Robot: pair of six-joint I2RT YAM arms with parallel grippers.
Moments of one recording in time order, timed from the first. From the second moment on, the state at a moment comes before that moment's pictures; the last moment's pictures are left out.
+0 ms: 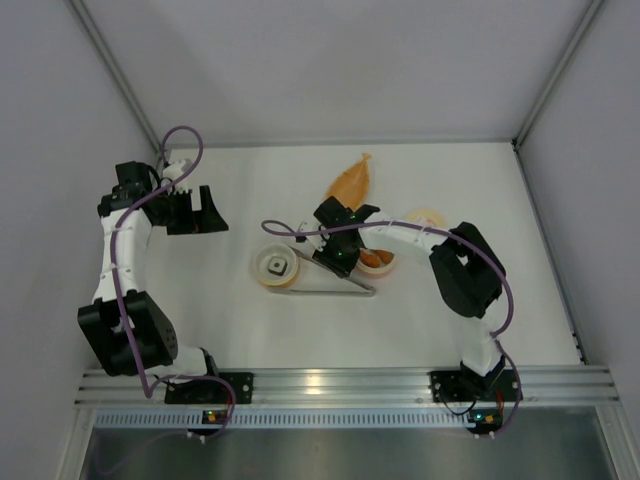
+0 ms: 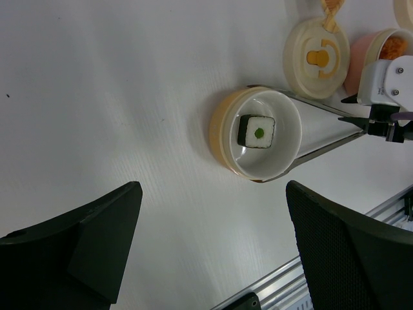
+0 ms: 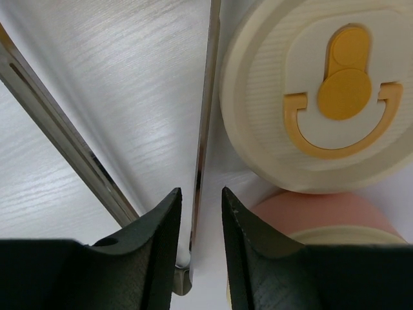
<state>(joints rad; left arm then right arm) 0.28 1.45 1.33 -0.93 0.66 0.20 0.80 1.98 1.47 -0.72 -0.12 -0.35</state>
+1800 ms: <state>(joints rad) 0.28 1.42 1.33 -0.89 0.63 0.15 -0.34 1.57 1.19 -0.80 -0.05 -0.30</state>
